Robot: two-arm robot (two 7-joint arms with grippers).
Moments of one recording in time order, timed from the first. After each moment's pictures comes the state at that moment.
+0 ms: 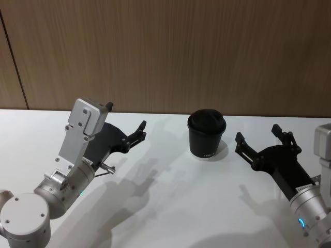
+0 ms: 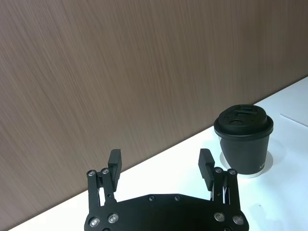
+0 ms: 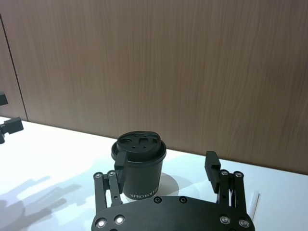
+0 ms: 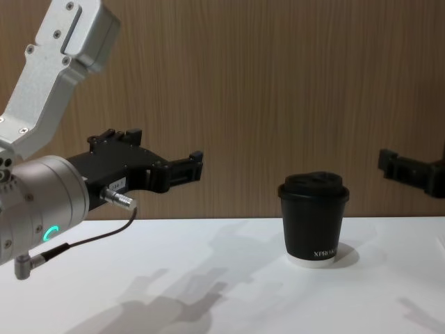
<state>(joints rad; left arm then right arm) -0.24 0.38 0.45 -1.63 -0.20 0.01 -0.01 -0.02 0.34 -0.22 -1.77 0.29 0.03 0.07</state>
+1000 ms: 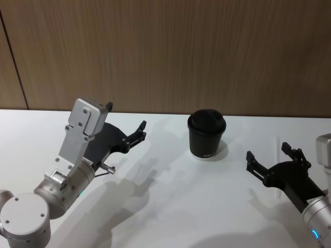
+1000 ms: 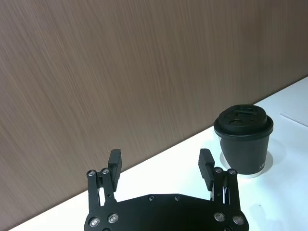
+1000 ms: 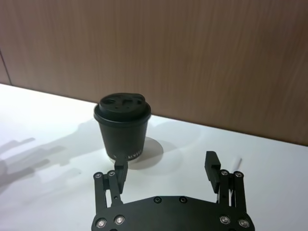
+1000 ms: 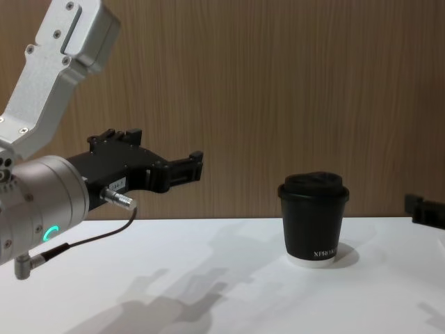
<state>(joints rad) -0.24 0.38 0.45 -1.63 -0.20 0.01 -0.01 -0.06 0.38 -0.19 -1.78 0.27 0.14 0.09</state>
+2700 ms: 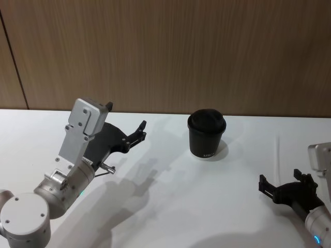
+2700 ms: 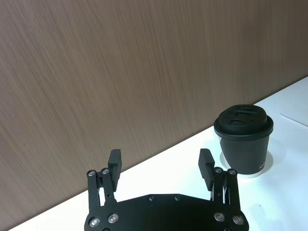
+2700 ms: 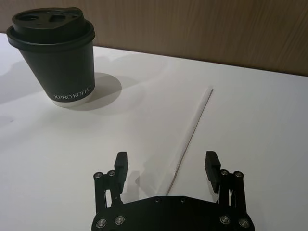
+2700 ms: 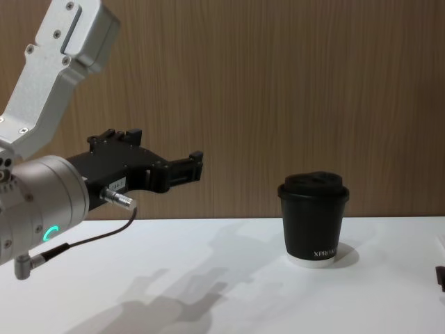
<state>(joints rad) -0.24 0.38 0.45 -1.63 -0.20 0.01 -0.01 -0.02 0.34 -0.15 -1.68 0.22 0.36 0.03</state>
